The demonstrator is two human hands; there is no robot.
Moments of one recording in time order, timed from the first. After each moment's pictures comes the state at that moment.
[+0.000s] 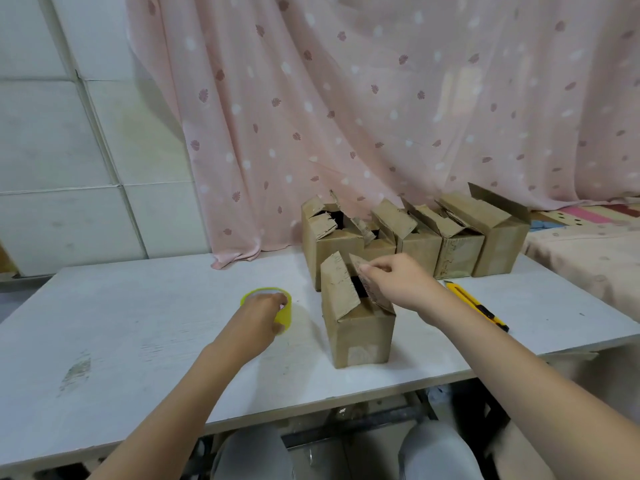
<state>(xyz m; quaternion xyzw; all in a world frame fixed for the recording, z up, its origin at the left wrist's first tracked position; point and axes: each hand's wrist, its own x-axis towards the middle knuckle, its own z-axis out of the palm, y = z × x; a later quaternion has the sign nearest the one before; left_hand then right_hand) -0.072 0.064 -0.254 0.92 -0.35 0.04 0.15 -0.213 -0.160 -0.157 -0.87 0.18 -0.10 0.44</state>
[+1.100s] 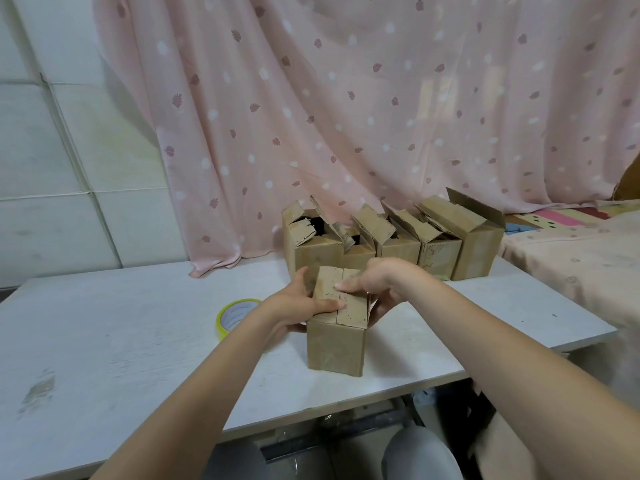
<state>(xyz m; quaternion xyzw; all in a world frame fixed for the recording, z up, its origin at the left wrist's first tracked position) -0.118 -0.022 -0.190 0.79 -0.20 -0.29 0.49 -0.178 -0.184 -0.143 -0.80 0.30 0.16 0.50</state>
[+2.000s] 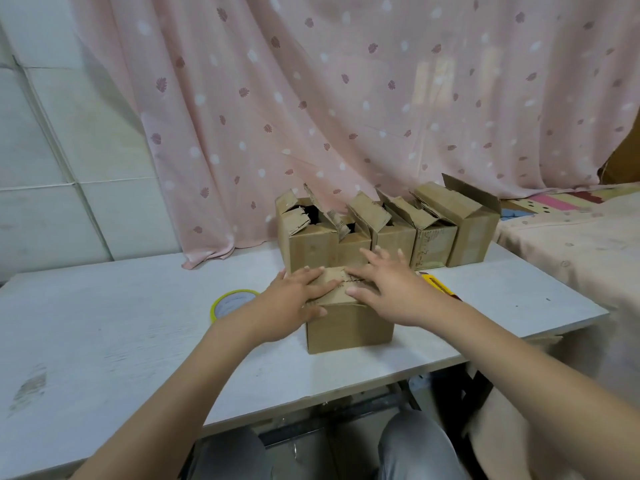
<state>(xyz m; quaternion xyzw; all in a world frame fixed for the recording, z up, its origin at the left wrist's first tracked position) -0.125 -0.003 -0.187 0.86 -0.50 -0.06 0.10 -0.225 -0.197 -0.176 -0.99 0.06 -0.04 0.12</state>
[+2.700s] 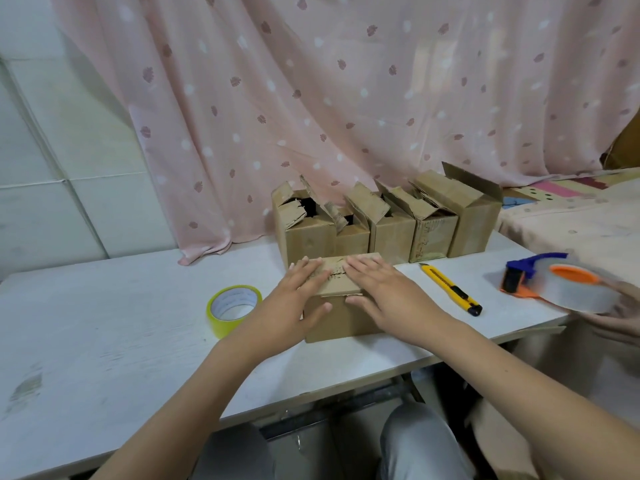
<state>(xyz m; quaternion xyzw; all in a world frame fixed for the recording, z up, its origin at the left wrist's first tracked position) -0.115 -0.006 -0.242 0.81 -0.52 0.07 0.26 -0.230 -0.205 -0.217 -0.99 -0.03 -0.15 0.06</state>
